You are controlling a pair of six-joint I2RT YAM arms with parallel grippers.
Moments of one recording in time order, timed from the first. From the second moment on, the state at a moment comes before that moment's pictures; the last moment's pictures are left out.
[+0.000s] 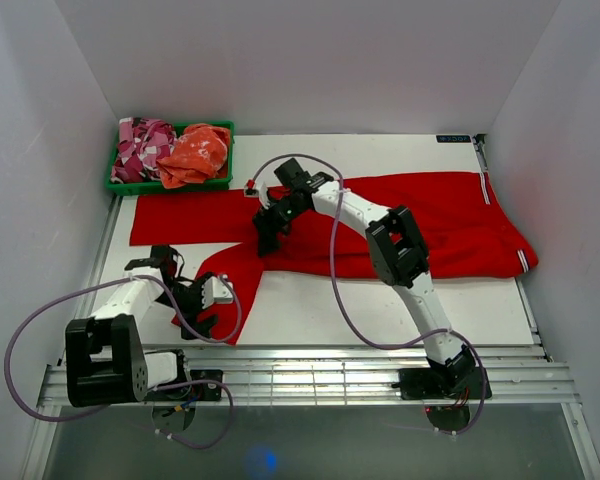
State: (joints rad) left arm 0.09 1.21 0.59 -0.98 0.59 1.50; right arm 0.72 2.44 2.07 -0.68 -0.84 -0.32
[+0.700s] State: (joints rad) left arm 0.28 1.67 1.02 -0.96 0.66 1.14; right arm 0.05 1.93 1.85 -1.14 -0.44 -0.90
